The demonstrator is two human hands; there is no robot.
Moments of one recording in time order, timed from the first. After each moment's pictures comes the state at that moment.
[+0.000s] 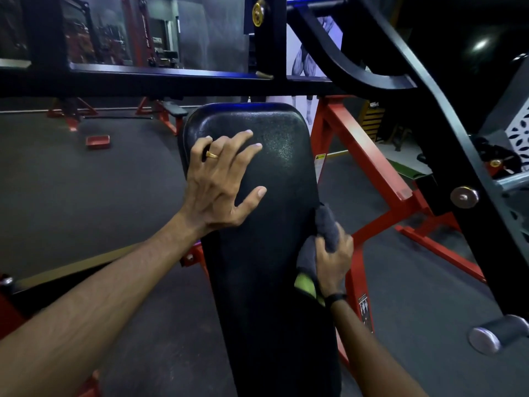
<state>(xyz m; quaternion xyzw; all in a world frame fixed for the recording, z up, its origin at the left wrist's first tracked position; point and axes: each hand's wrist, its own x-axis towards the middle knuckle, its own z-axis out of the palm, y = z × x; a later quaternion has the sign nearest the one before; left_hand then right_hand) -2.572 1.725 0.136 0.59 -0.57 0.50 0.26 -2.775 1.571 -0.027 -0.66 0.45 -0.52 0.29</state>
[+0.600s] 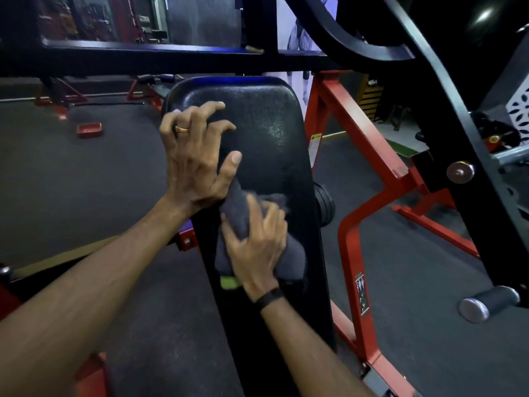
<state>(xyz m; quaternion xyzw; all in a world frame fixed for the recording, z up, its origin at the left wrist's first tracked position) -2.571 1.723 0.133 0.60 -0.53 0.50 0.33 -2.696 1.702 0.013 -0.75 0.33 -0.57 0.07</state>
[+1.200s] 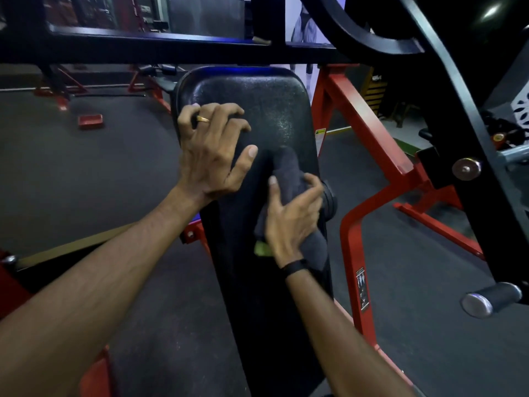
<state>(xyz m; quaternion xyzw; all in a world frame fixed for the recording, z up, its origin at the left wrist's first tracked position) -2.570 1.722 0.131 0.58 -0.55 0.51 0.31 -2.703 1.661 0.042 -0.63 0.46 -0.59 0.20</state>
